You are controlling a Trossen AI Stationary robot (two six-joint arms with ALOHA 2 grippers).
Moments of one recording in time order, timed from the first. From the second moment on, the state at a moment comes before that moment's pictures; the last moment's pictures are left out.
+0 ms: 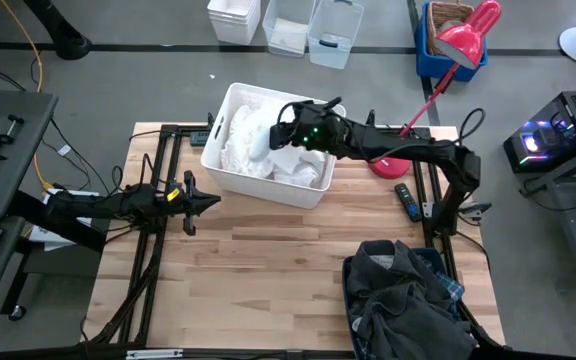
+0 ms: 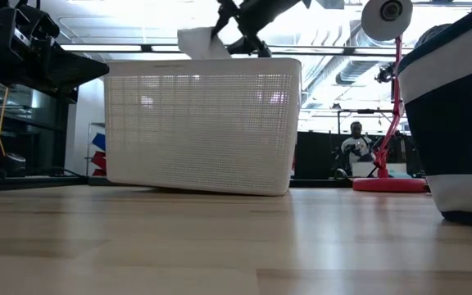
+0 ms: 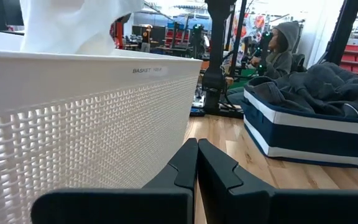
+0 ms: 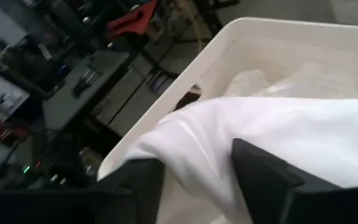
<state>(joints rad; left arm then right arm) -0.05 0.03 0.01 0.05 -0.22 -0.08 -0.25 1.78 1.64 -0.20 0.26 0.74</state>
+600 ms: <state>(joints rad) -0.05 0.03 0.01 0.04 -0.22 -0.08 -0.26 1.76 1.98 -0.81 0.26 0.57</state>
